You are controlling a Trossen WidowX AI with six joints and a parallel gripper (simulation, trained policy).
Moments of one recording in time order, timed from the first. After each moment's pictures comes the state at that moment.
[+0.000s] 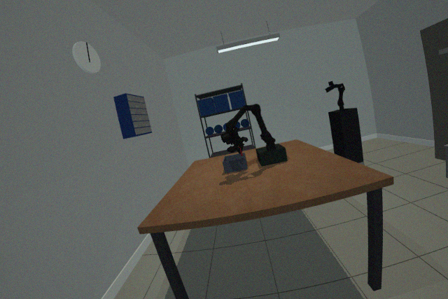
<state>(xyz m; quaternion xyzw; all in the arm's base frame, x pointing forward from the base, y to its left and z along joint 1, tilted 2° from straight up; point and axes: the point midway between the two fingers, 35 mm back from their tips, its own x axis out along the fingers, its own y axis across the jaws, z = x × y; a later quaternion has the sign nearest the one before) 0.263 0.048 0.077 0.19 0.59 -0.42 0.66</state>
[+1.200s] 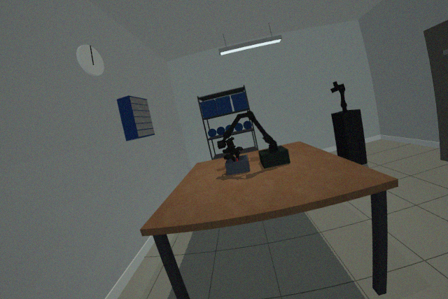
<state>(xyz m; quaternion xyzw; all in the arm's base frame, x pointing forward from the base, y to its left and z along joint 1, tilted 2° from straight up) 0.334 -0.057 0.019 0.23 0.63 -0.36 0.65</state>
